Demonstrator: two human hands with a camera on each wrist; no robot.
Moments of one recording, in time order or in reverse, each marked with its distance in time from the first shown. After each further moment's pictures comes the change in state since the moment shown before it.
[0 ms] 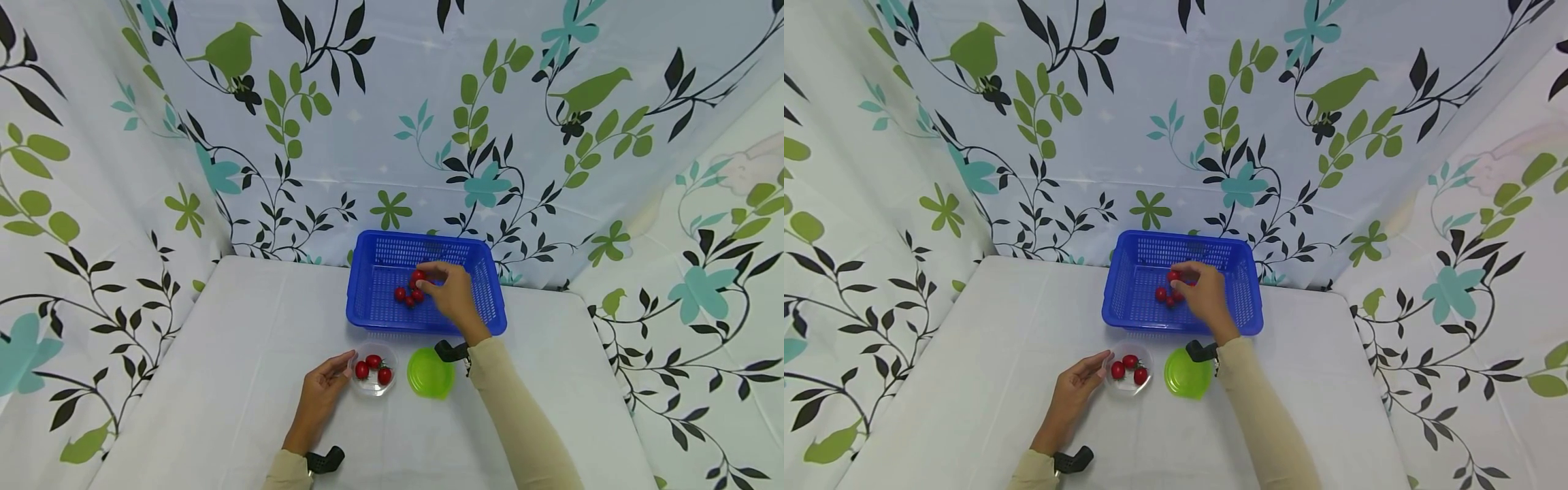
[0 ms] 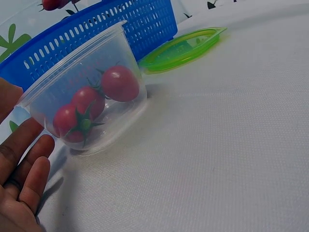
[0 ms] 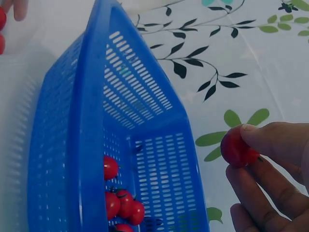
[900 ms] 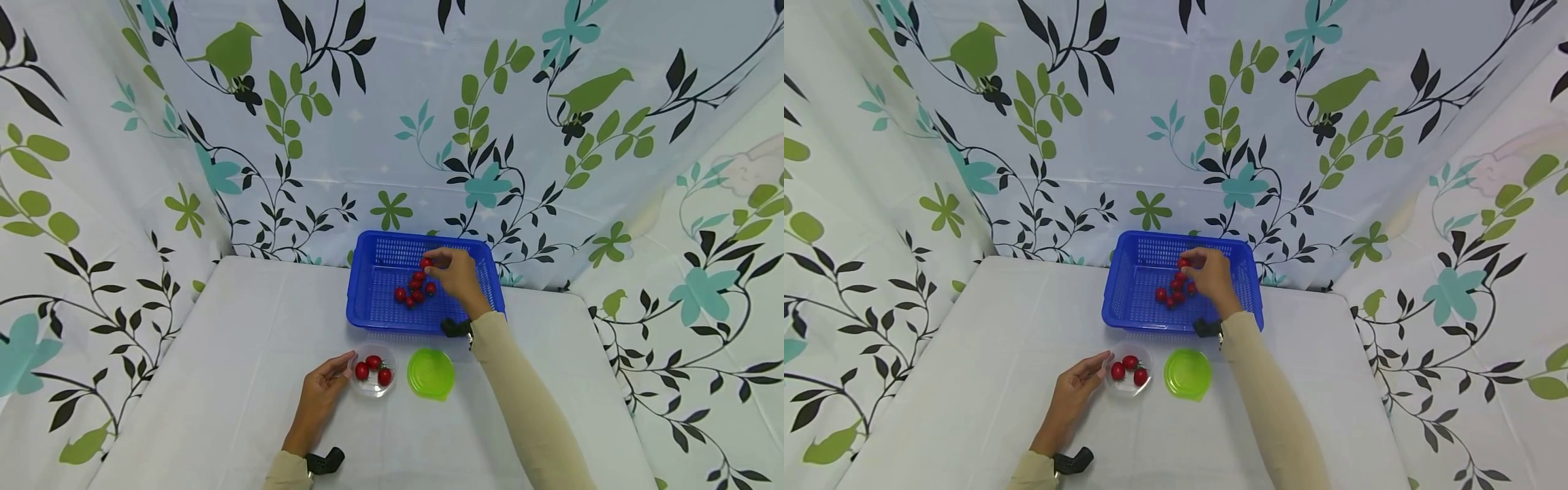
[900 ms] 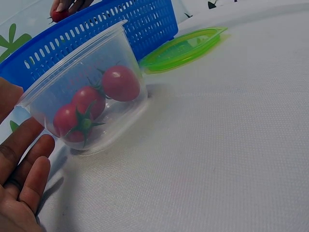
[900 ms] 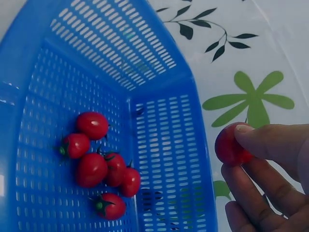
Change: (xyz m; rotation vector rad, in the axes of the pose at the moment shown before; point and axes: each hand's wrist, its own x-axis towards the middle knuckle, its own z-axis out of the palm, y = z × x) left_hand 0.000 0.001 0.001 0.002 0.004 0.063; right_hand 0.043 0.012 -0.014 -0.101 -0.030 0.088
